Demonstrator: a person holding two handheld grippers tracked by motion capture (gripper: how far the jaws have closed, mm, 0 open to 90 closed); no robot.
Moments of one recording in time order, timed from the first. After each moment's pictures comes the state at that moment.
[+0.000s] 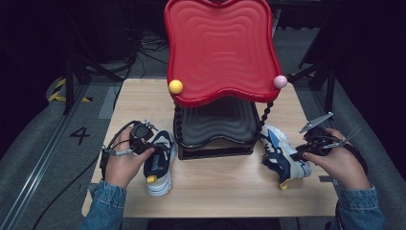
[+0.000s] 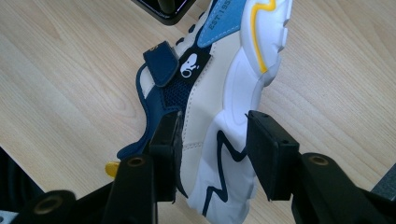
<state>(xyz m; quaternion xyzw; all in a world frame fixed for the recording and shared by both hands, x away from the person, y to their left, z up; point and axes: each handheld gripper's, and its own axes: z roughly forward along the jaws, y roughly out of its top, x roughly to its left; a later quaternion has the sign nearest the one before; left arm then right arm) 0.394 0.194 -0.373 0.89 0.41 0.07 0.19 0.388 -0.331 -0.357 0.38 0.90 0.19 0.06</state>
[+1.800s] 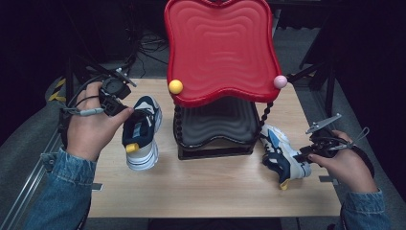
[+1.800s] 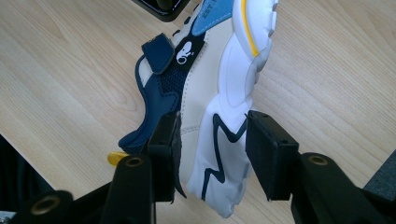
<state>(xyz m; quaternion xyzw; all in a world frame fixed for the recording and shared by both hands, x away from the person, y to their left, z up) 0.395 0.216 -0.217 0.87 0.44 0.11 0.19 0.381 -0.344 -0.355 0.40 0.89 0.20 0.06</state>
